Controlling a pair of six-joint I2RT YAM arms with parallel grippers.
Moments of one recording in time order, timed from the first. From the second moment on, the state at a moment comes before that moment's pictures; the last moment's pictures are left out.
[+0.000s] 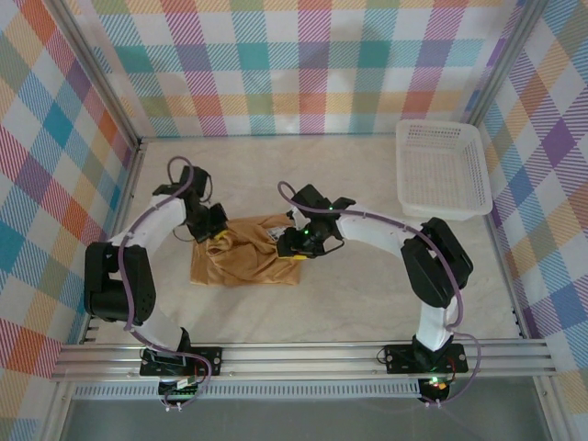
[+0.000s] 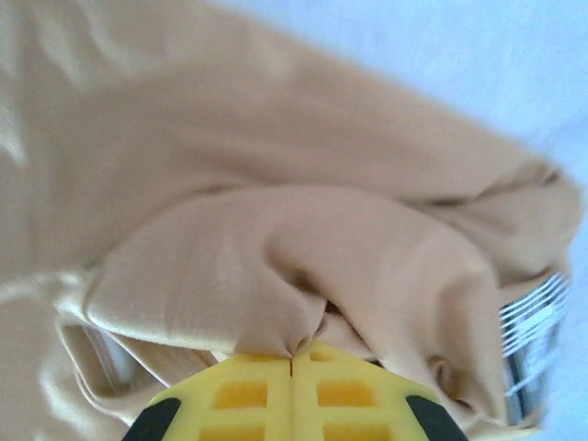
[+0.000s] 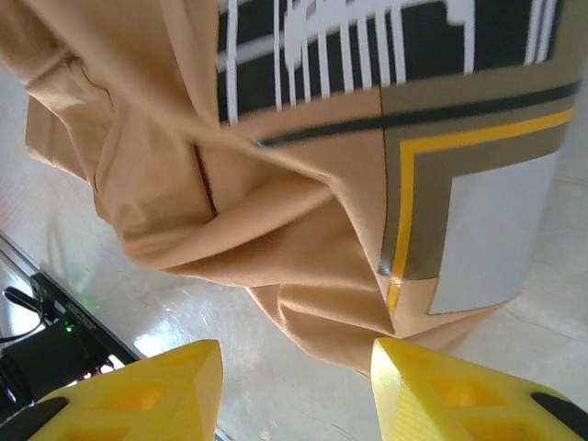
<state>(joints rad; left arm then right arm) -0.09 1.60 1.18 -0.85 0.24 -0.65 0.78 1.84 1.30 -0.61 -0.46 0.62</state>
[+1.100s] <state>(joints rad) -0.25 1.57 1.09 -0.87 0.25 -0.59 0.73 1.91 1.36 -0.62 -0.41 0.65</state>
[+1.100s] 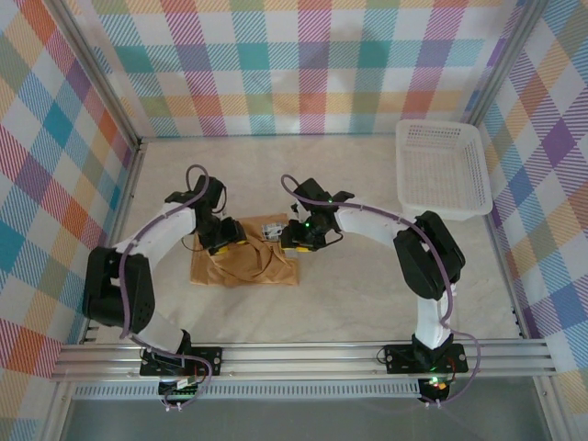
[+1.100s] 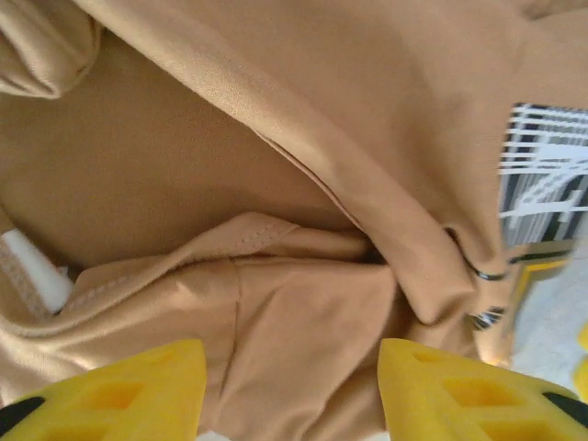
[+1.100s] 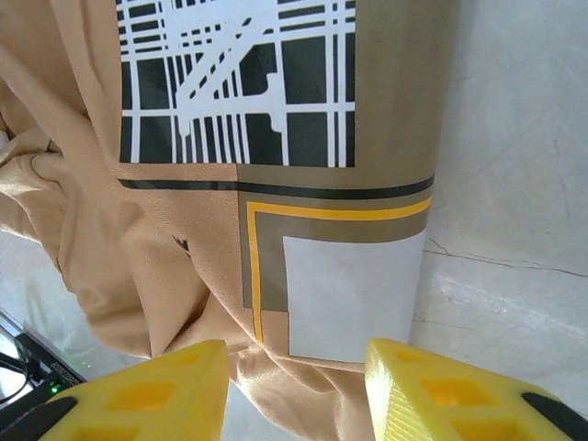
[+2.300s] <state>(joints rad) -0.27 1.14 0.81 -0.99 0.00 -0.78 0.73 2.23 1.73 -0.64 -0.37 0.73</state>
